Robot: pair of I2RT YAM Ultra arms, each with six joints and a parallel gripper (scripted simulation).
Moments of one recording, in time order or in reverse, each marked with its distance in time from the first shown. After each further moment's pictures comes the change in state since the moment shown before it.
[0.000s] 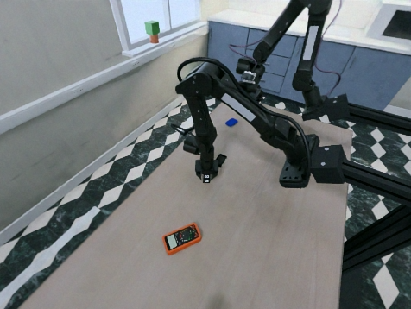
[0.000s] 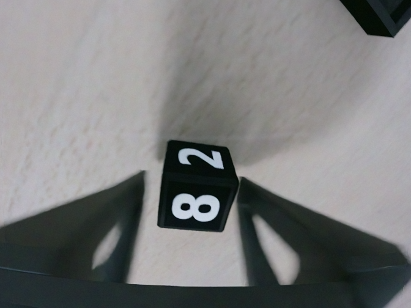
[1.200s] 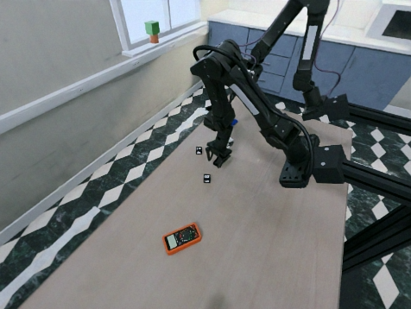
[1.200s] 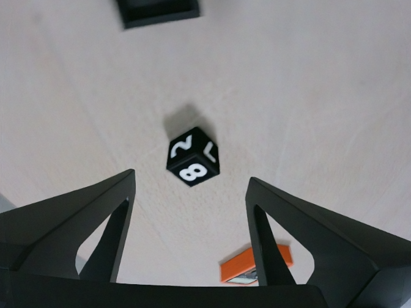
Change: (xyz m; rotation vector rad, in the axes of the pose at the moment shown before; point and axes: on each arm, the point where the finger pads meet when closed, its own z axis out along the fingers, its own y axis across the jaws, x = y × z) left arm -0.036 -0.037 -0.064 -0.138 0.273 0.793; right arm -0.020 -0.001 0.006 -0.034 -0.067 -0.041
